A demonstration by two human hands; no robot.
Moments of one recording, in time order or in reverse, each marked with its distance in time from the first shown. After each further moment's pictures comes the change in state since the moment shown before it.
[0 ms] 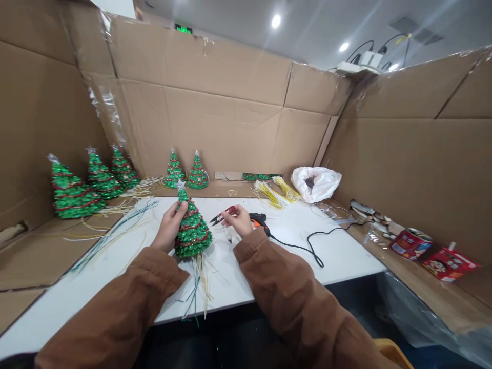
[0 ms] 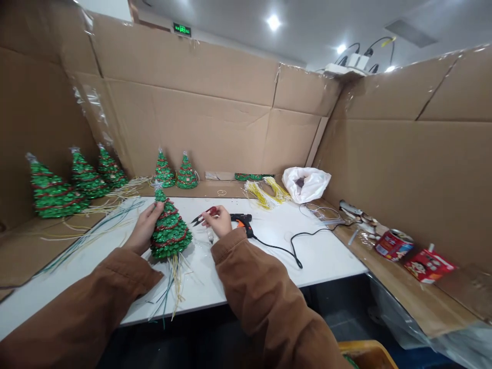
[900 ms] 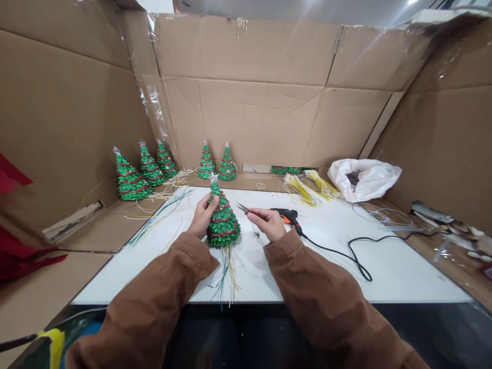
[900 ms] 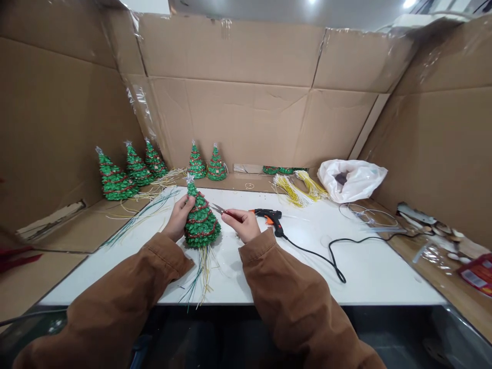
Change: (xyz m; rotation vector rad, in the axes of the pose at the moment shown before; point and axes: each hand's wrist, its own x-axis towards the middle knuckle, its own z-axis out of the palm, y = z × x) left_hand -0.002 -0.018 -0.007 0.043 -0.045 0.116; right_hand -0.044 -0.027 -0.007 0.182 -0.196 -0.020
